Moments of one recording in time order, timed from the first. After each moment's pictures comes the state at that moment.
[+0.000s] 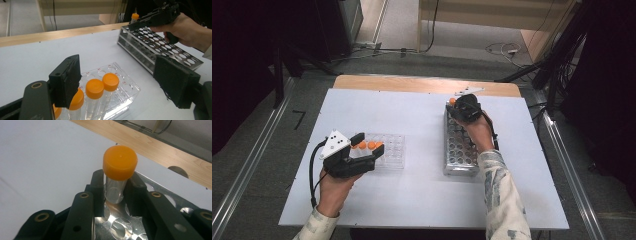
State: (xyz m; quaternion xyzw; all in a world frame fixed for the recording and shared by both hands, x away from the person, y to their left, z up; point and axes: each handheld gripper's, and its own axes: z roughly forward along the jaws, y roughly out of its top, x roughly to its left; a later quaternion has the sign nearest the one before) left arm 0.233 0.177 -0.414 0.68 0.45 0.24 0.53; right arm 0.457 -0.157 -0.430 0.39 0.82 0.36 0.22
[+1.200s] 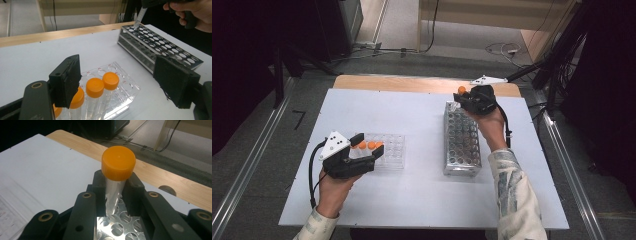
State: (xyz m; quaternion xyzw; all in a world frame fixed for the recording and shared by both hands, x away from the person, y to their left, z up) left arm 0.232 0.177 -0.415 0.68 0.45 0.24 0.53; right arm 0.433 -0.180 -0.371 0.38 0.79 0.43 0.21
